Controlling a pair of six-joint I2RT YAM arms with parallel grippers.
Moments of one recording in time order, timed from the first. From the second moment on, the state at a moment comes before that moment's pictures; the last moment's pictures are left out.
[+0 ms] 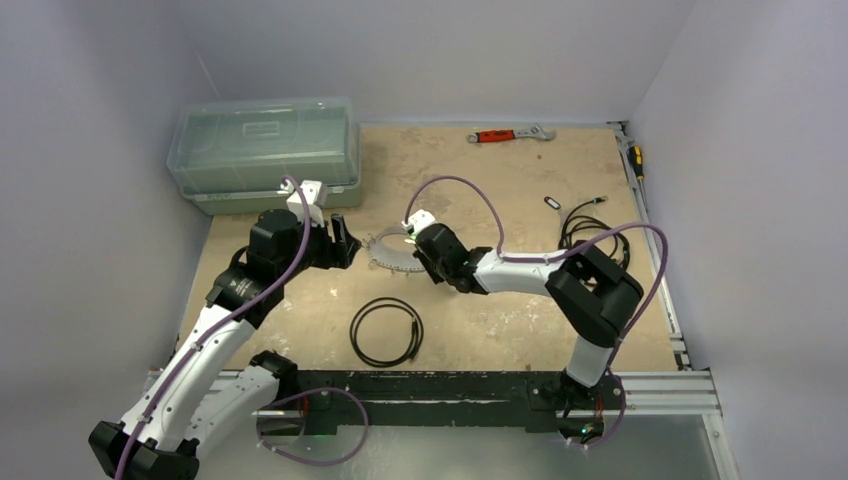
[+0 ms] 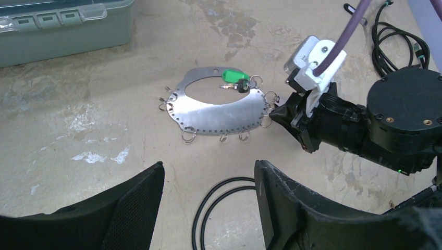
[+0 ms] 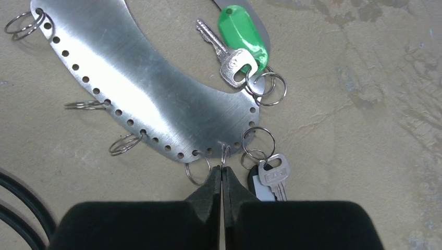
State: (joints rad) left arm -0.41 0.80 0.81 -0.48 0.05 -0.31; right arm 0.89 1.78 0.97 -0.01 0.31 0.11
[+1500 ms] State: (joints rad) left arm -0.41 0.54 0.57 0.20 0.61 -0.37; right arm 0.92 0.88 0.57 0.39 -0.23 -0.07
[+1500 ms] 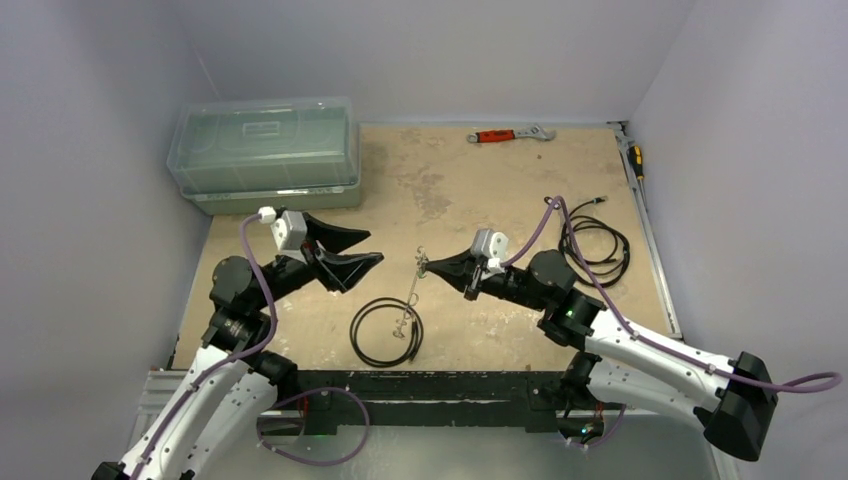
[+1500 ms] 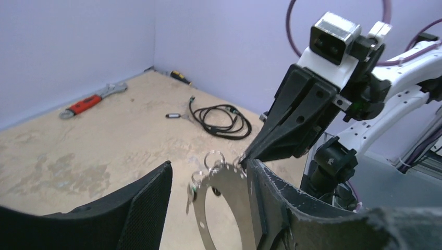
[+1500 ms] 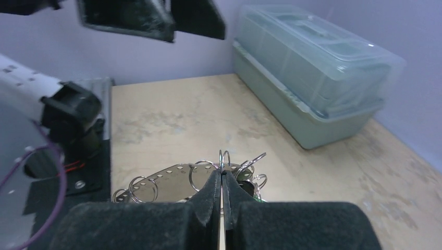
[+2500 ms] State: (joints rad) left arm -0.57 0.52 0.44 0.47 0.83 -0.28; right arm 0.92 1.00 0.68 0.52 -0.68 0.05
